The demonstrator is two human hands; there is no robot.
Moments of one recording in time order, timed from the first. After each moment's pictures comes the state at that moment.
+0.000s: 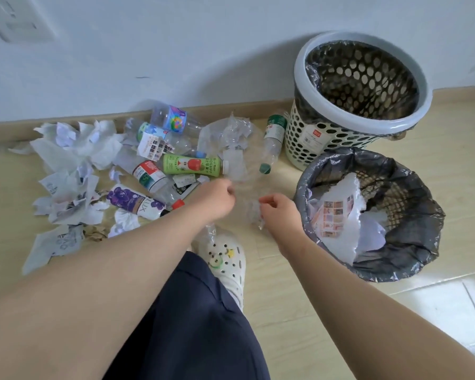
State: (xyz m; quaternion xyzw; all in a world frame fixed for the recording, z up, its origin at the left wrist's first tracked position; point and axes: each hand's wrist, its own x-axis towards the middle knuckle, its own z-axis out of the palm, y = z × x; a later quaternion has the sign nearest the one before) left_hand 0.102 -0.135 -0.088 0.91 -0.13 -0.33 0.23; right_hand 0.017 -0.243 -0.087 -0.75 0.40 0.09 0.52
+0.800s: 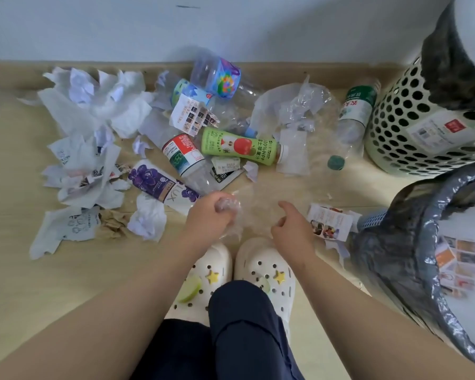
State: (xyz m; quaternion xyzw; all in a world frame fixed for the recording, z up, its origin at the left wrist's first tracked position) left_hand 0.128 -0.054 -0.207 0.81 0.11 -0.32 0.47; right_hand 0.079 -0.199 -0.222 -0.84 0.33 0.22 0.36
